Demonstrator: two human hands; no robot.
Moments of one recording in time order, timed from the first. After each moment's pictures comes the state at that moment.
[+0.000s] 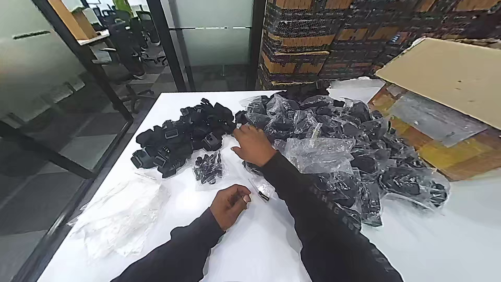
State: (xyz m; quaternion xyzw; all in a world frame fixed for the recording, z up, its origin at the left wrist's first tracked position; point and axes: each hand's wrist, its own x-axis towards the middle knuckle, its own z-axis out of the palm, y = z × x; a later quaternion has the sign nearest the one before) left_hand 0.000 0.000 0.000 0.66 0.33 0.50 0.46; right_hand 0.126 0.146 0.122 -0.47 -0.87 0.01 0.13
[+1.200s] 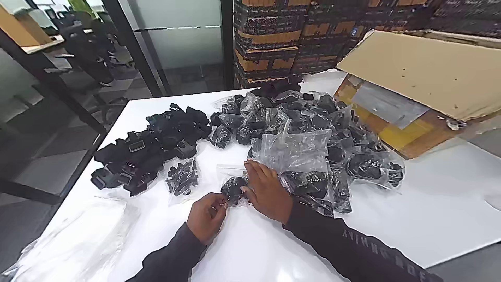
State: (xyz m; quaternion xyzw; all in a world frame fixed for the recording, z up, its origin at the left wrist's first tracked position) left_hand 0.006 -0.015 -0.011 0.71 0.50 0.41 0.27; right_hand 0.240 0.037 0.033 -0.47 -0.86 -0.01 0.20
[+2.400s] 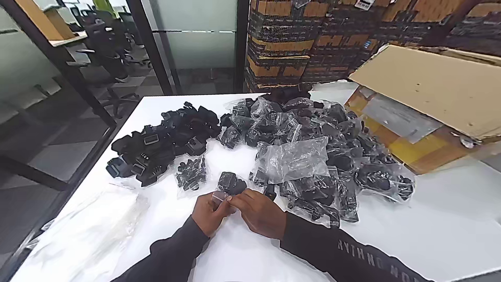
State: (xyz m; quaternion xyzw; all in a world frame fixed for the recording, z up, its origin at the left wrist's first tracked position) left_hand 0.006 -0.019 0.001 0.61 0.43 0.54 0.40; right_hand 0.211 0.016 0.018 -0.18 -0.93 0.00 0.32
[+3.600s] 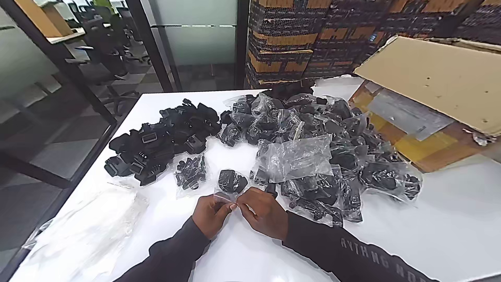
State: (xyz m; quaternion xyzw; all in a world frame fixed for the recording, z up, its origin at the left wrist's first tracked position) left_hand 0.001 -0.015 -0.015 0.67 0.40 0.51 0.35; right_hand 0.213 0.015 0.015 -0.21 -0.88 0.12 0.40
